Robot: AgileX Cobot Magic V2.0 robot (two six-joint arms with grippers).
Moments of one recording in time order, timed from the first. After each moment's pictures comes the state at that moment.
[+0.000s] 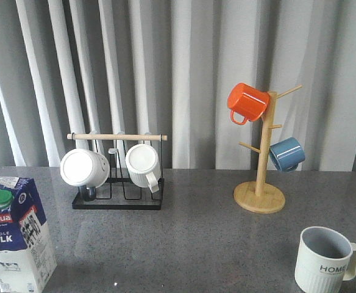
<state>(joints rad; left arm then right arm) -0.03 0.83 -0.36 -0.03 -0.31 -0.14 -0.19 1.36 -0.37 -0.20 -0.61 0.09</state>
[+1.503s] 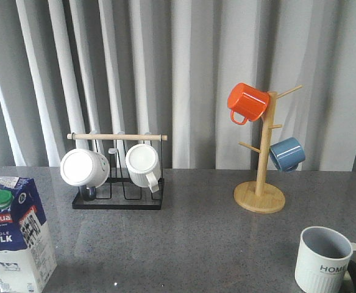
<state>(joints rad) -0.03 0.83 -0.36 -0.03 -0.31 -0.14 -0.26 1.70 -0.44 -0.27 -0.94 0.04</state>
